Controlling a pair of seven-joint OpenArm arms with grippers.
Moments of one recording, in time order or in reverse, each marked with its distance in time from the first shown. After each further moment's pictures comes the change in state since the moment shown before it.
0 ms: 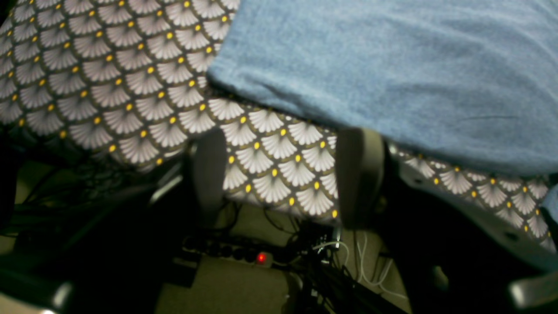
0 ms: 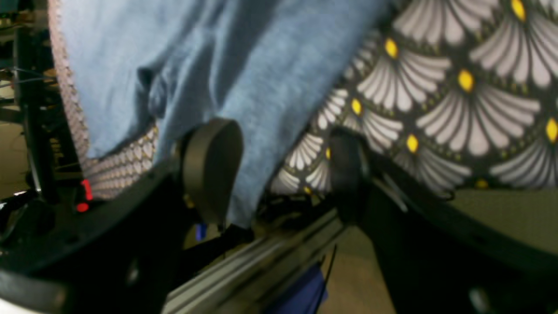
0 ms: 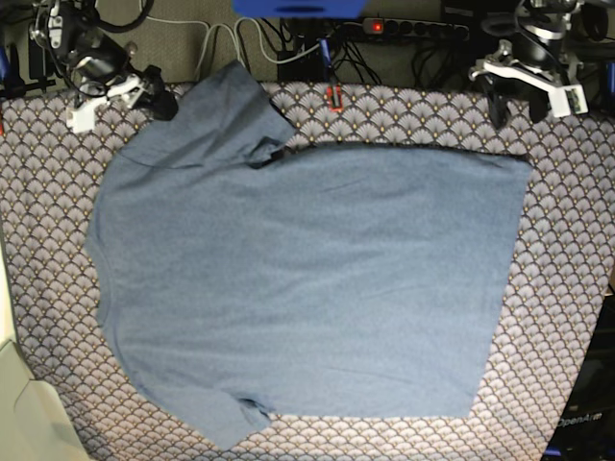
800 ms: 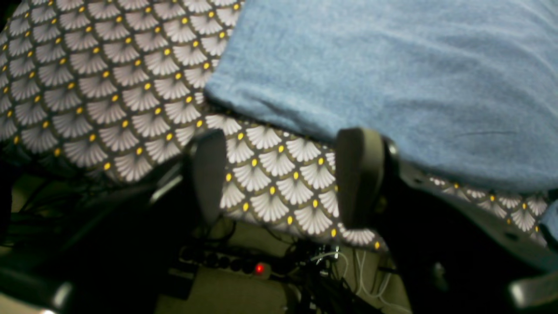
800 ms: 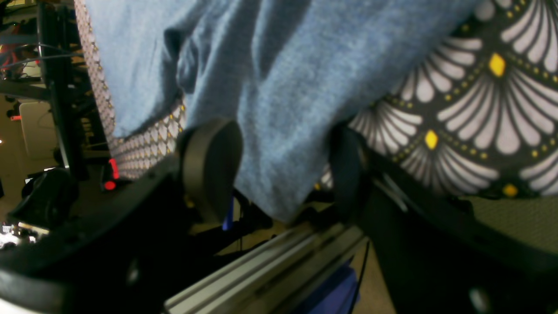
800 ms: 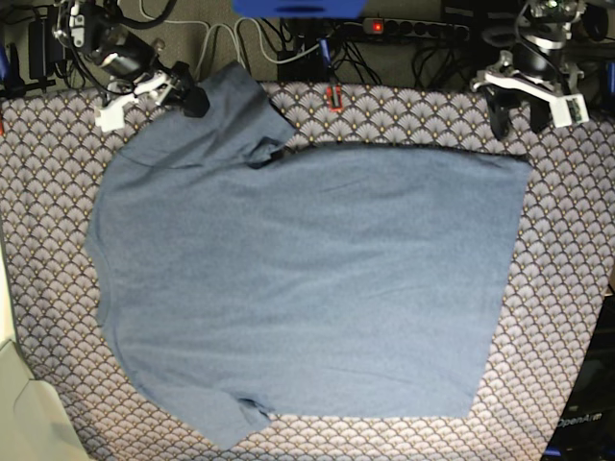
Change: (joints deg) left arm -3.7 0.2 0.0 -1.6 0.2 -0.1 0.2; right arm 0.0 -2.0 -5.7 -0.2 0.2 0.0 0.5
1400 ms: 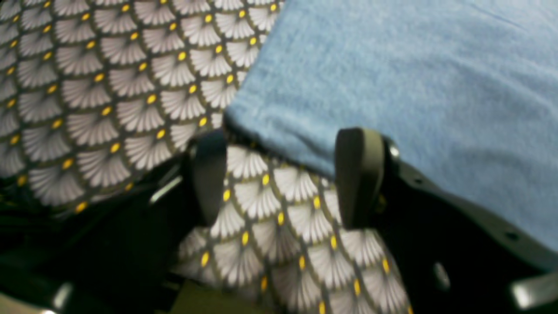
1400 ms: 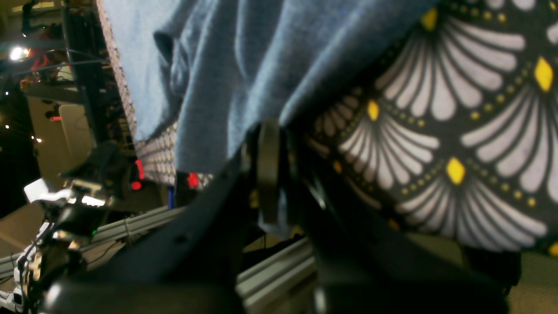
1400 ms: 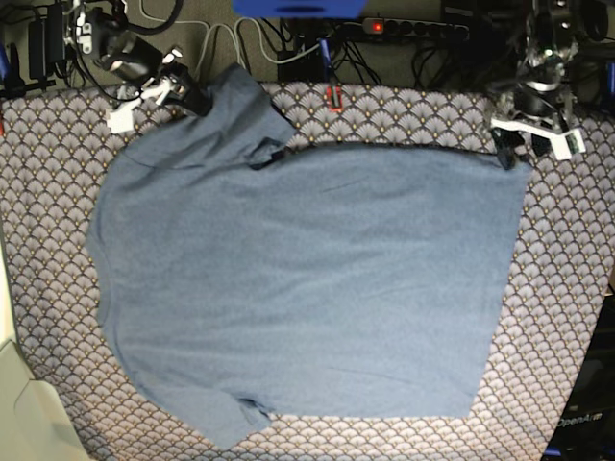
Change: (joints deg) left arm -16.2 1.9 -0.1 -17.7 -0.5 0.4 -0.3; right arm 3.5 1.1 -3.2 -10.0 3.5 1.8 1.8
